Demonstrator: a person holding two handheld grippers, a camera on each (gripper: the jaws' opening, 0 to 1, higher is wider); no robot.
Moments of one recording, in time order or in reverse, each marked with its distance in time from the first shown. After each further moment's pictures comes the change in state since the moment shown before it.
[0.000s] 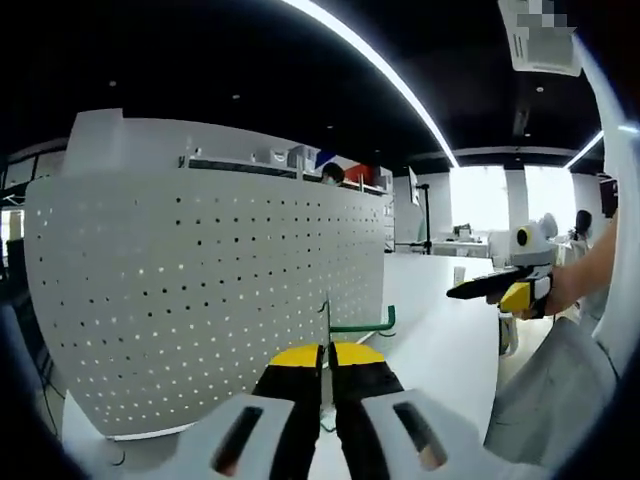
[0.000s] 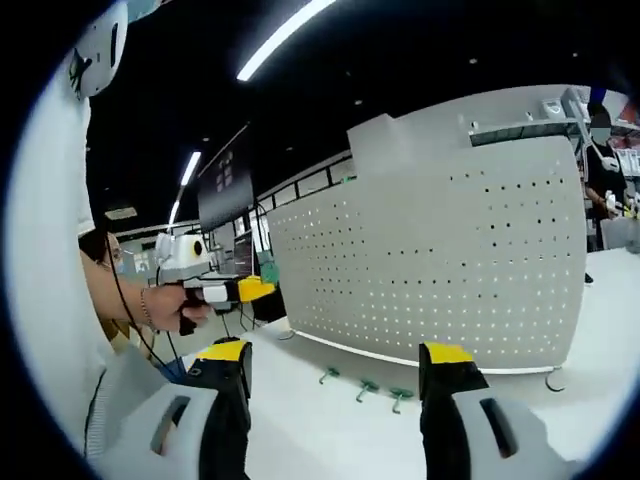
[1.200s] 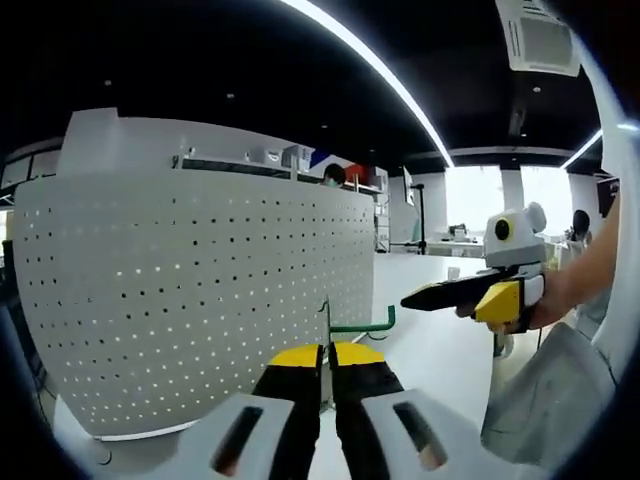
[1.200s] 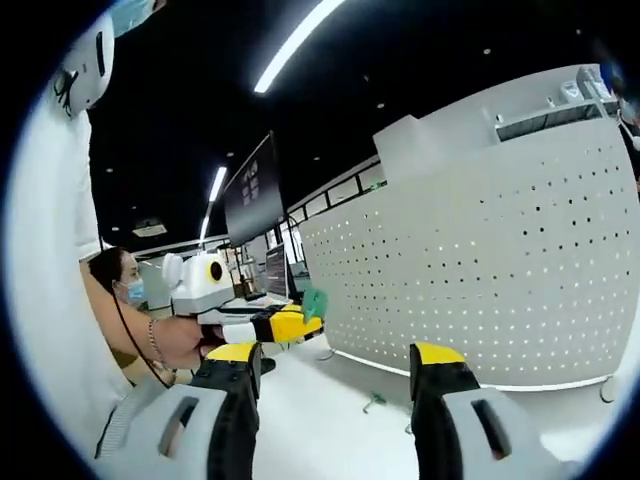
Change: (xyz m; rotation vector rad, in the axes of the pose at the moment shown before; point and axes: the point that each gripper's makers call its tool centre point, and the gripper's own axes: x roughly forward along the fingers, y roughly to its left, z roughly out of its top) left arm 0.017 -0.027 0.002 0.001 0.002 -0.027; right arm 0.065 0.039 0.013 0.059 -0.028 0.150
